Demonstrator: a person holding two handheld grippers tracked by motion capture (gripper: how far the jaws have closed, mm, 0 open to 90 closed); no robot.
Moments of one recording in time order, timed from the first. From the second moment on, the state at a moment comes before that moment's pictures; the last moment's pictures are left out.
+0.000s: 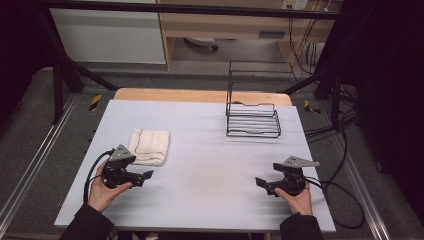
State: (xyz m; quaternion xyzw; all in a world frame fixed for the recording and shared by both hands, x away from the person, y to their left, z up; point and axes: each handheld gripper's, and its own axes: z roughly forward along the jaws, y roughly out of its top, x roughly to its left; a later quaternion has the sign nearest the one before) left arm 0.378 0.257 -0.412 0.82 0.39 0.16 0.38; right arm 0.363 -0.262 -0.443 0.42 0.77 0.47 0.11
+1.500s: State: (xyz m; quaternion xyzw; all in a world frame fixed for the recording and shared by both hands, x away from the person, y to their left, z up) left arm 0.425 0.206 -0.436 0.84 0.41 0.17 0.31; right arm 0.364 -0.262 -0.444 0.42 0.77 0.47 0.11
